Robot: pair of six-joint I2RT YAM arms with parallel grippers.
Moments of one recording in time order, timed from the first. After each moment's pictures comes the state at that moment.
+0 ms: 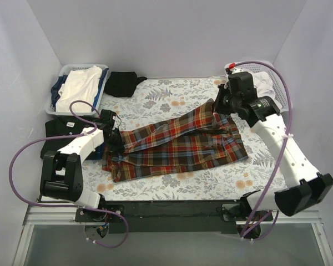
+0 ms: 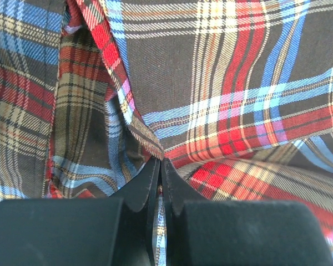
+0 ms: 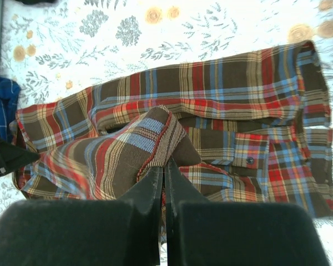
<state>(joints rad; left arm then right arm) -0.17 1.47 0.90 -0.62 0.08 -0.54 0.44 1.31 1.49 -0.82 0.05 0.44</state>
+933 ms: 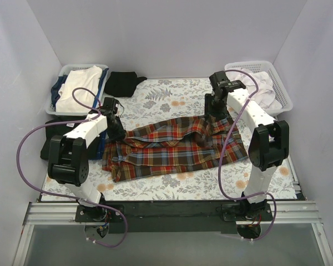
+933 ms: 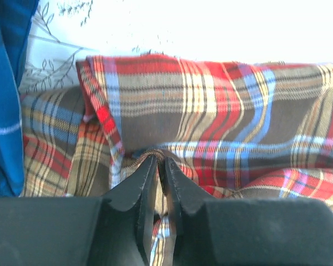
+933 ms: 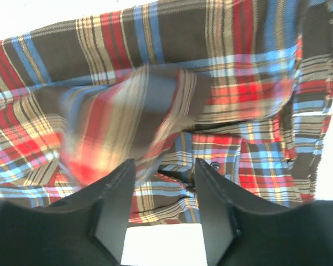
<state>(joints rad) -0.17 1.64 1.11 -0.66 -0.03 -0.55 0.34 1.87 1.67 -0.98 0.00 0.36</state>
